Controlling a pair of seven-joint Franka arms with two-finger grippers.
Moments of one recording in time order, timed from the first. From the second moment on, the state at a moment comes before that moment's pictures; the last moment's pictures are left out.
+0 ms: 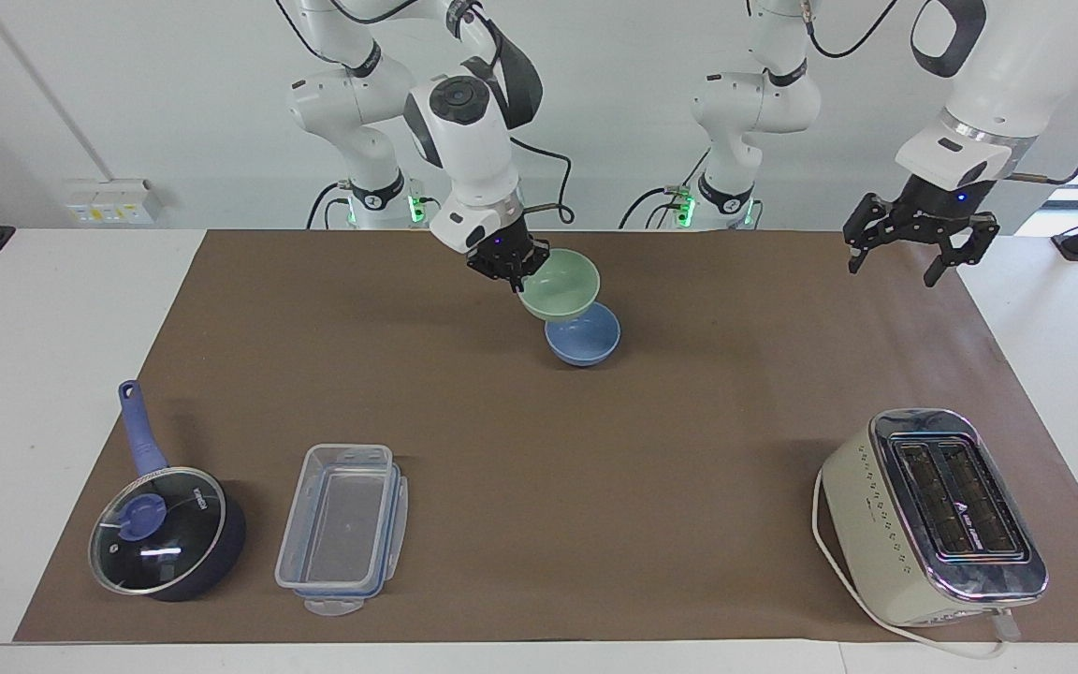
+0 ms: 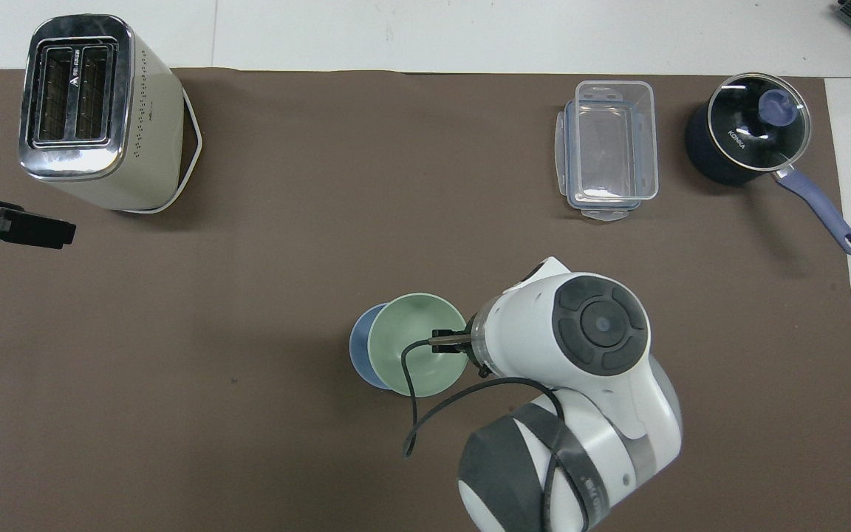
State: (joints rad) left arm -0.17 -0.04 0.11 -1.65 -0.02 1.71 0.26; right arm 0.41 0.01 0.18 -2.04 0.19 2.12 0.51
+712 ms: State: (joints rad) left arm -0.17 -0.03 0.11 -1.60 0.03 1.62 0.28; right arm 0.47 0.08 0.18 -2.14 0.16 2.36 0.54
